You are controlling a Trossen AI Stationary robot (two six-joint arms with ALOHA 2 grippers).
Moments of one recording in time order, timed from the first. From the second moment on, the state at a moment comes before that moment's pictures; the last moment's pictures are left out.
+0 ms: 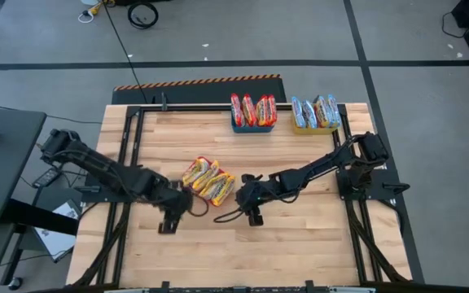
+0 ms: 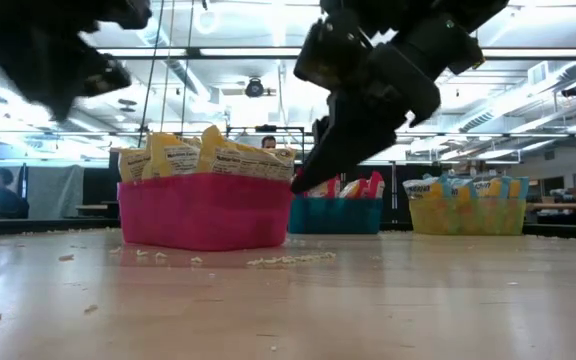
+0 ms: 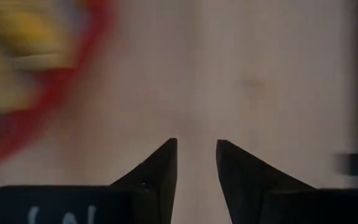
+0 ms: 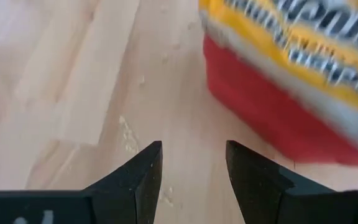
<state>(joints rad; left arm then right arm) -0.40 1.33 0.95 -0.80 0.01 -0.38 0.20 1.83 1.04 -0.01 0.04 0.06</state>
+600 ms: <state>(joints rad) -0.53 1.33 0.58 -0.05 -0.07 -0.58 0.22 1.95 1.05 0.16 0.21 0.10</state>
